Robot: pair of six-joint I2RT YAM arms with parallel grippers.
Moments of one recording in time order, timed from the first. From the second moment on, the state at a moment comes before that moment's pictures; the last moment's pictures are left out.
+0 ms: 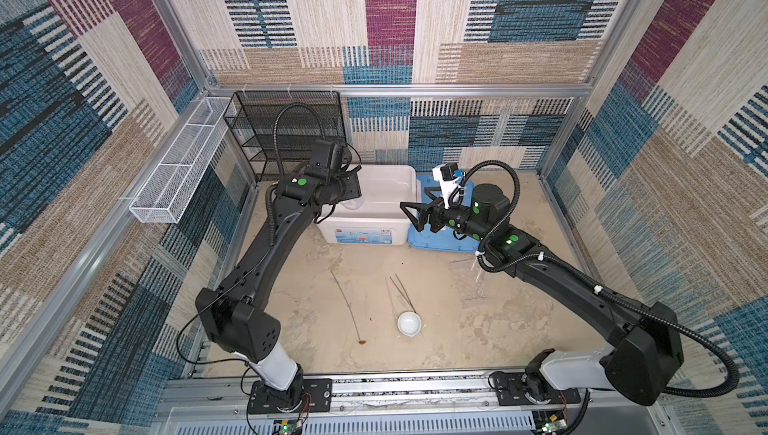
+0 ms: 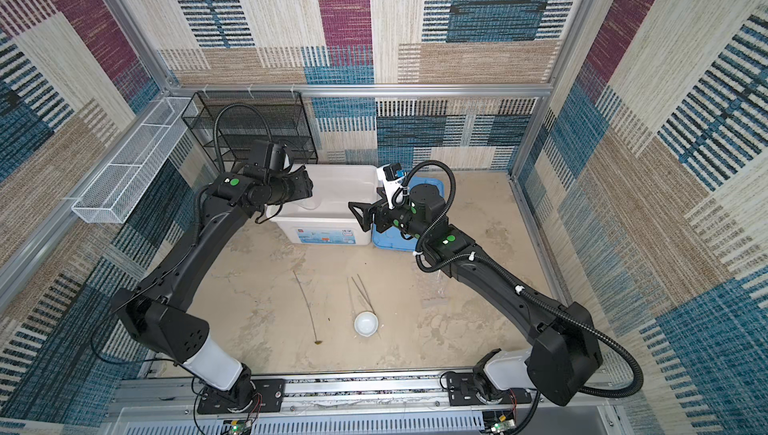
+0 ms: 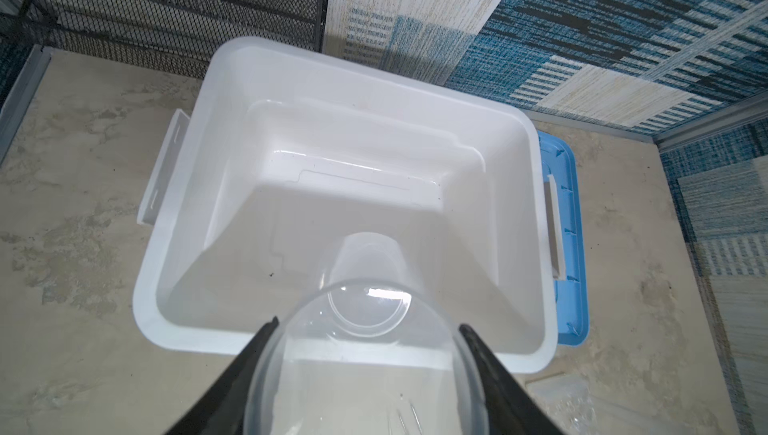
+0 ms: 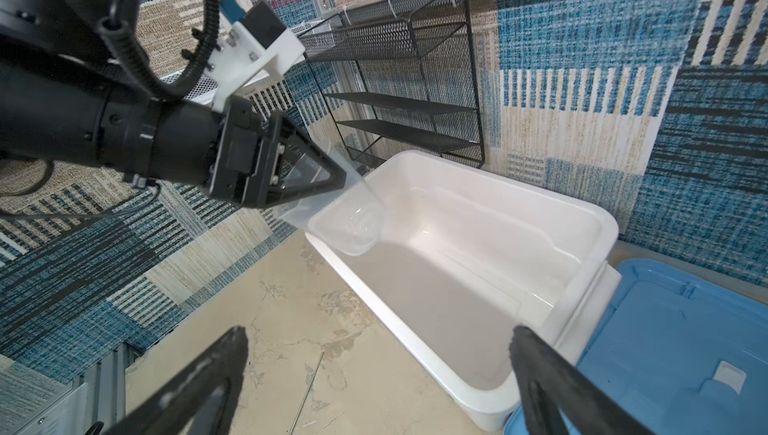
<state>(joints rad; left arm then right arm) -0.35 1.68 1.83 -0.89 -0.12 -0.43 0.60 1.36 1.11 0.11 -0.27 0.24</state>
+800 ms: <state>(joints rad) -0.27 1.74 1.52 -0.66 -0.21 -0.35 0.60 1.45 1.18 0.02 -0.36 0.19</state>
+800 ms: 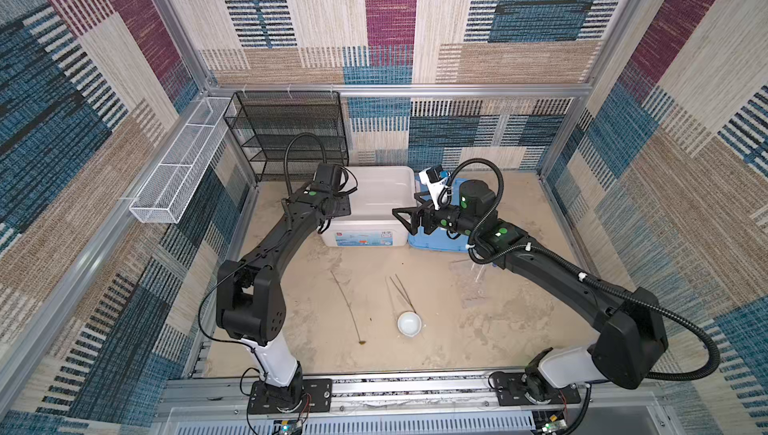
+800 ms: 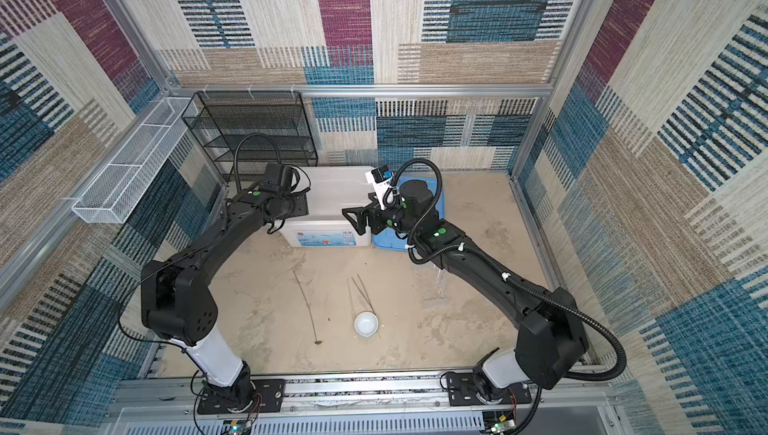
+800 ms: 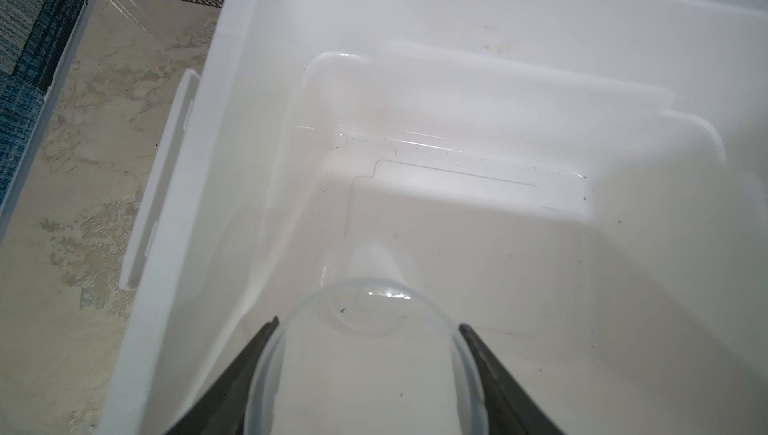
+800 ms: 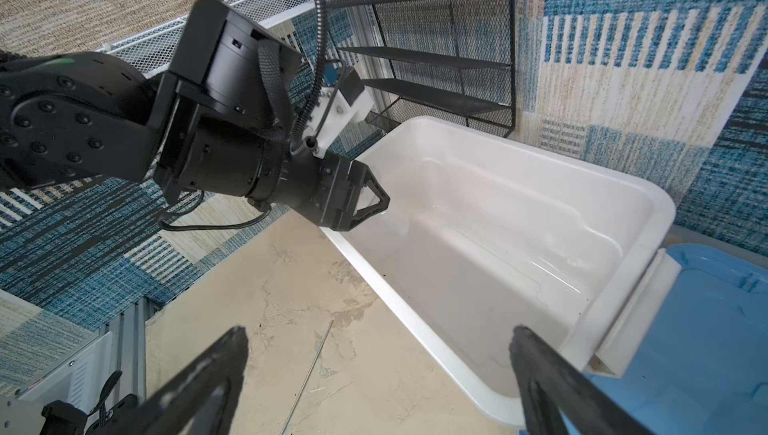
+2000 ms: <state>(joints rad) -0.24 2.04 1.79 -0.75 -0.18 -0.35 0.60 1.75 1.51 -0.04 -0.44 0.16</state>
